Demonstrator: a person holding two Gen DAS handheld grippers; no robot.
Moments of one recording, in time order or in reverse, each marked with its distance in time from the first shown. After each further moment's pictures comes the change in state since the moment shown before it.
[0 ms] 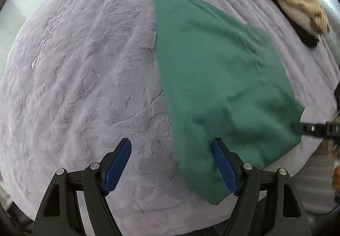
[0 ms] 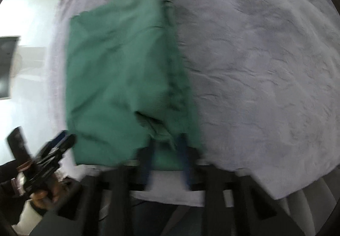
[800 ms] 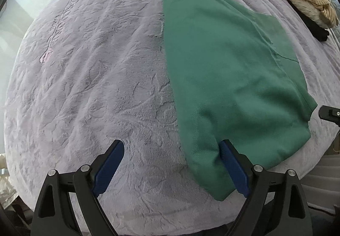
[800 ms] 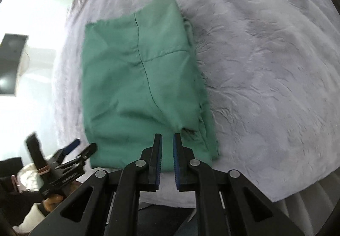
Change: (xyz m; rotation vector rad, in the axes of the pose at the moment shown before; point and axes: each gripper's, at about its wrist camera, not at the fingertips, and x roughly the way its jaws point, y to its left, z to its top) left arm 0.007 -0.004 -0.011 -0.025 0.017 0.085; right arm -0.021 0.012 0.005 -0.065 -0.042 0.040
